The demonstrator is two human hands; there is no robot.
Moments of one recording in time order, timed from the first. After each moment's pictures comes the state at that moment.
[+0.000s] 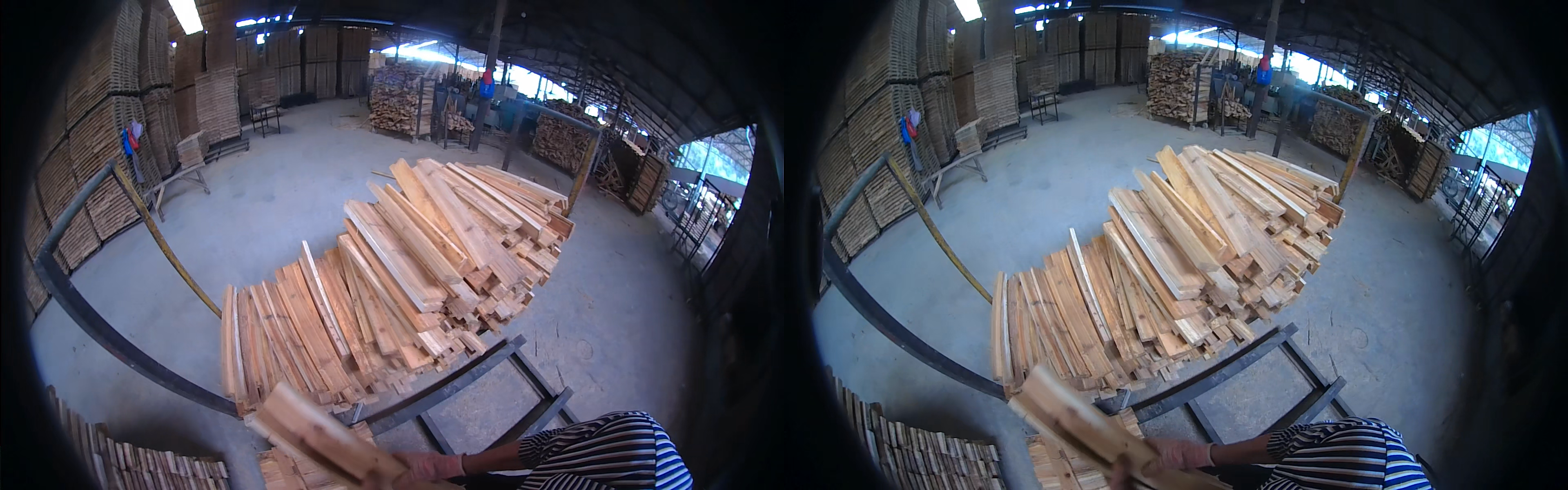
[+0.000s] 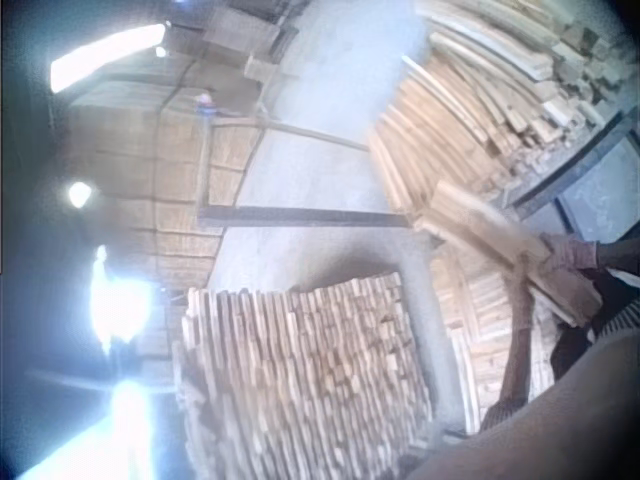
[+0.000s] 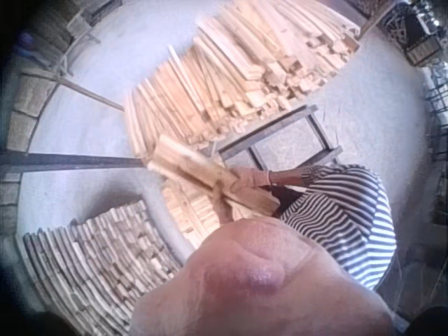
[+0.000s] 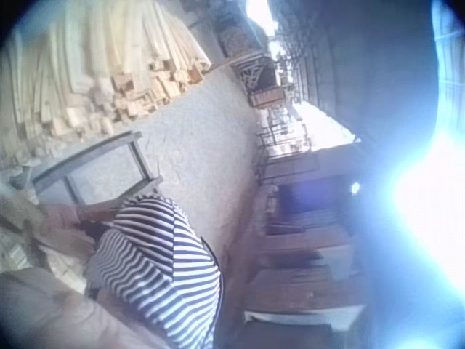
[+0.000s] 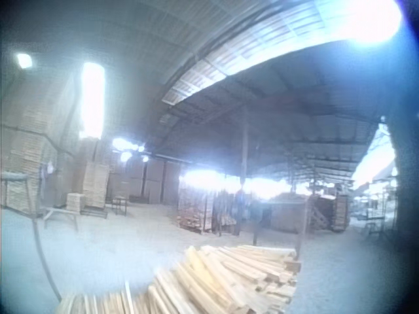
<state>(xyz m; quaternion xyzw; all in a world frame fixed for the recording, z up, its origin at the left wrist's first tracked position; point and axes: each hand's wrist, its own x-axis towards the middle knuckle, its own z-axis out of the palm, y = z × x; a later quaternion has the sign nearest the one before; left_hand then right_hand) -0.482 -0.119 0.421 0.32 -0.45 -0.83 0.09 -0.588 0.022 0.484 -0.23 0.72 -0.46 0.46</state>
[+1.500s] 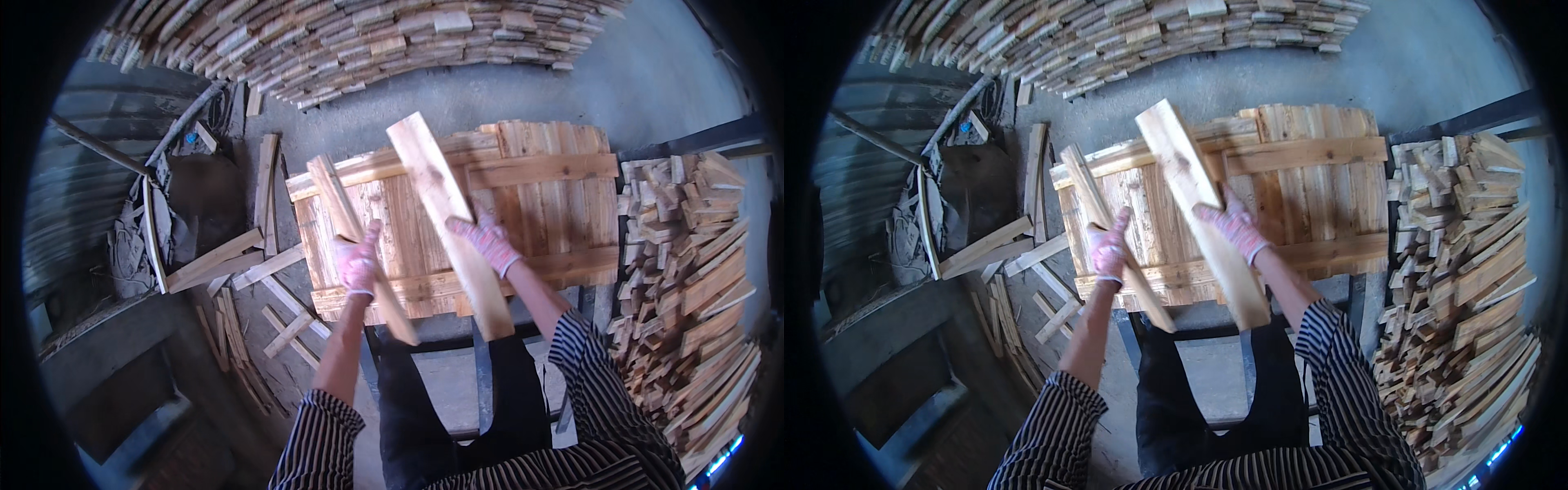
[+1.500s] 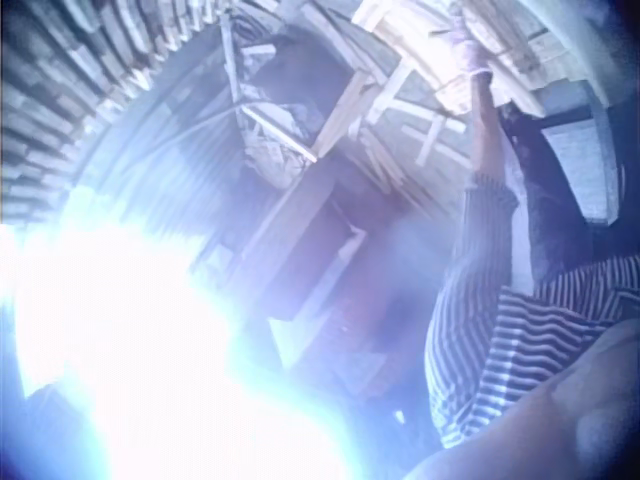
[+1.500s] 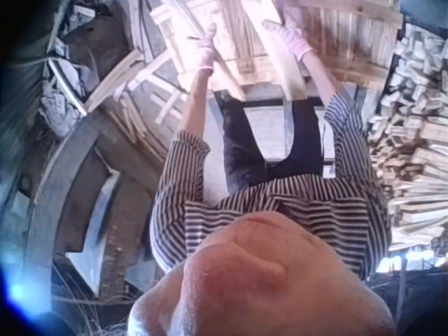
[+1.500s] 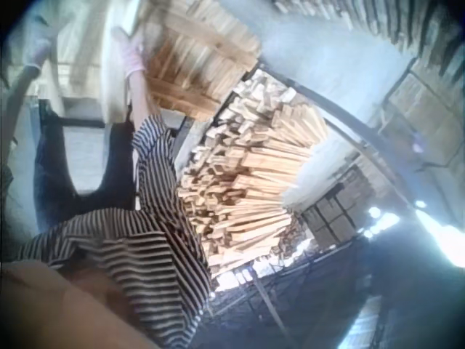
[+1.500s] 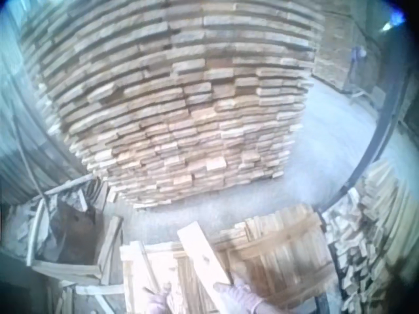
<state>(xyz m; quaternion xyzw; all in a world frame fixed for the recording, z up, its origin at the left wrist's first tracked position) -0.037 -0.105 0.213 0.89 -0.13 -0.36 0.26 -0.280 -0.196 0.169 -0.45 0.55 -0.17 0.68</state>
